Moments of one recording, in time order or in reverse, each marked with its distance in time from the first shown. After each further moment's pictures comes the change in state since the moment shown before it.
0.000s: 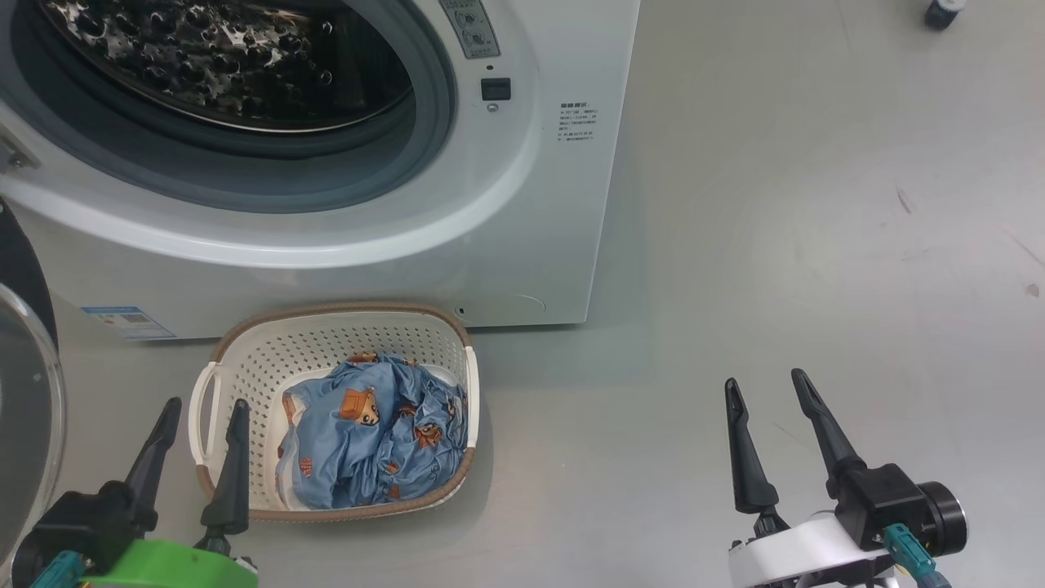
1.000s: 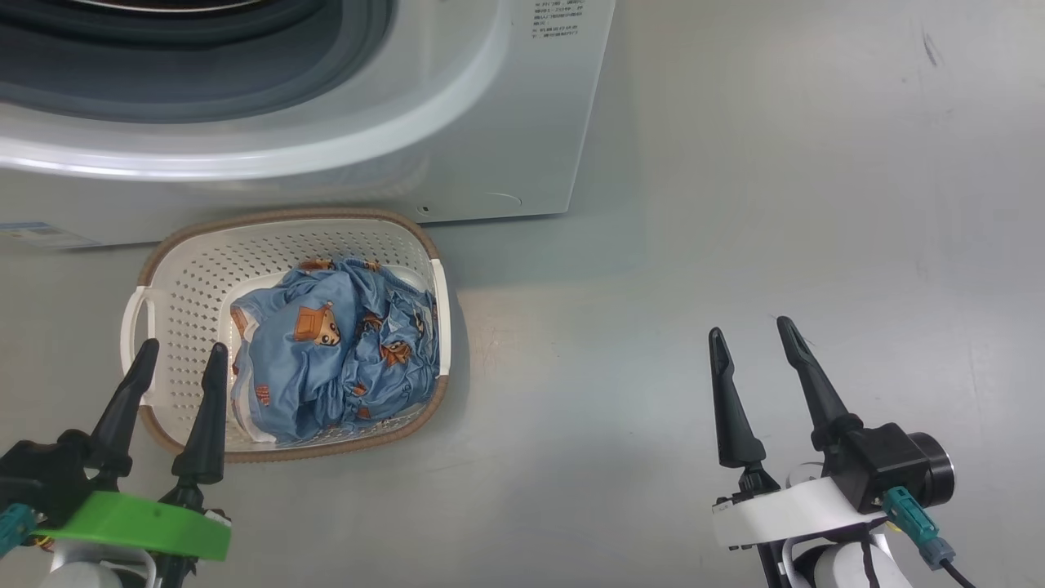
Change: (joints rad) left arm -0.091 0.086 -0.044 -0.040 -0.097 0.000 0.000; right arm -0.085 -0.004 0.050 -0.036 0.039 -0.011 0.000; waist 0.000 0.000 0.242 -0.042
